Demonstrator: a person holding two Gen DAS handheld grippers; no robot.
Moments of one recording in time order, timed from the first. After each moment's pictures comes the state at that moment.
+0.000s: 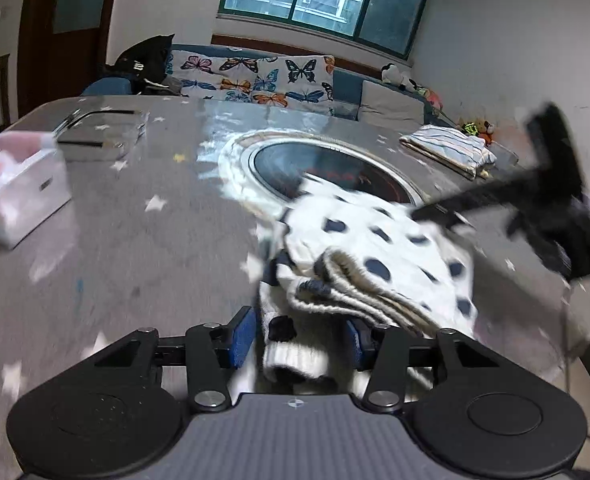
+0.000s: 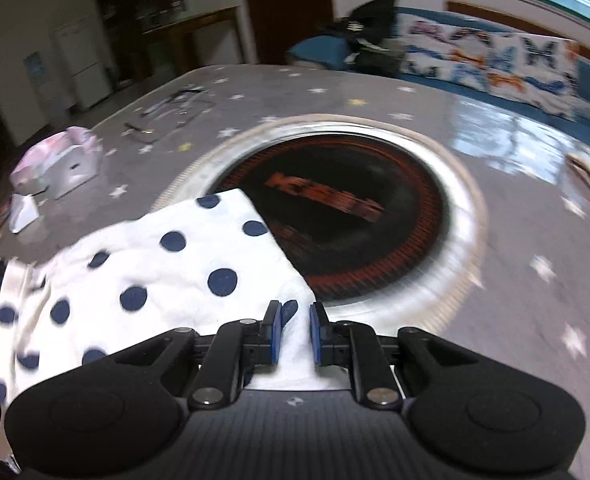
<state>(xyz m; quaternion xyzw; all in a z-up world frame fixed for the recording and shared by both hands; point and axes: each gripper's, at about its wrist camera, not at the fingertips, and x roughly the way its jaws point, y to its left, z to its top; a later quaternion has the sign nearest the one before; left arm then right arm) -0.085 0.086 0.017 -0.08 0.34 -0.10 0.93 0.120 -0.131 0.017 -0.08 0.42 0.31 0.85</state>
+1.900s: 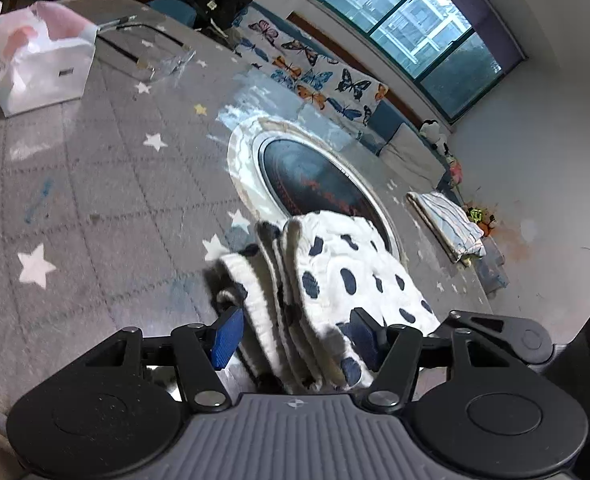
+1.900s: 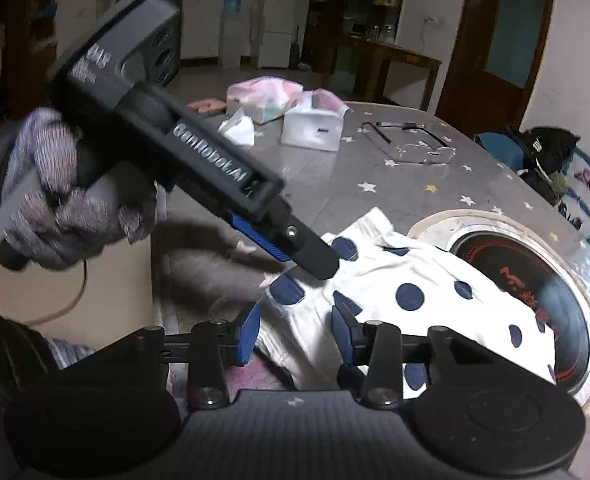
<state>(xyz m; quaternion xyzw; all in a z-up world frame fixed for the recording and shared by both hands) -0.092 0.091 0.018 -0.32 0.36 -0.06 0.88 -0.025 -0.035 0.033 -0.27 0.27 0.53 0.76</state>
